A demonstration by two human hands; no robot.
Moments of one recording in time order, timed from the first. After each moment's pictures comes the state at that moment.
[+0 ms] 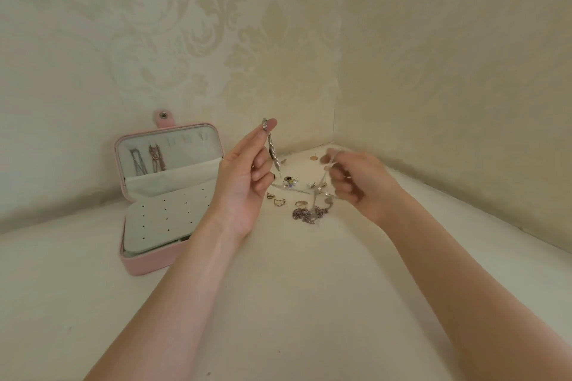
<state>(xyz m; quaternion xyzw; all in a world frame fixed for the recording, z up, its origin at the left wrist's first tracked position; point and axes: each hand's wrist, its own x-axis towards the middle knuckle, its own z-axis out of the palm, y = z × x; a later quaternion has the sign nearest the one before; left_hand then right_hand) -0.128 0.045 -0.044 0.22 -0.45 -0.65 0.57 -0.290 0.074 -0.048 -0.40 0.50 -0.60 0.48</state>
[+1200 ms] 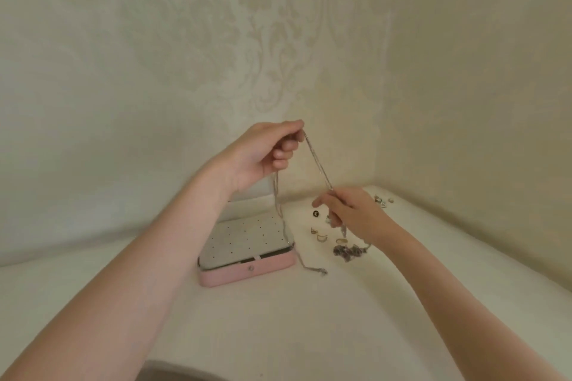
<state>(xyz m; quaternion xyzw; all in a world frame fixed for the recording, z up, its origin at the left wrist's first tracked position) -0.079 0.052 0.073 0.35 -0.64 -0.54 0.41 -0.247 0.071 -0.025 -0.71 0.52 -0.41 0.23</state>
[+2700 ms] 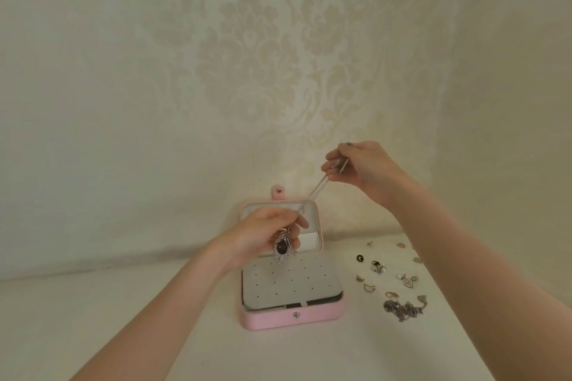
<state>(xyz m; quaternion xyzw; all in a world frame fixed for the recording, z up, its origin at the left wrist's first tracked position) 0.007 0.035 0.011 0.39 -0.65 -0.53 0.39 -0.172 0.026 0.093 -0.54 0.40 -0.58 0.47</state>
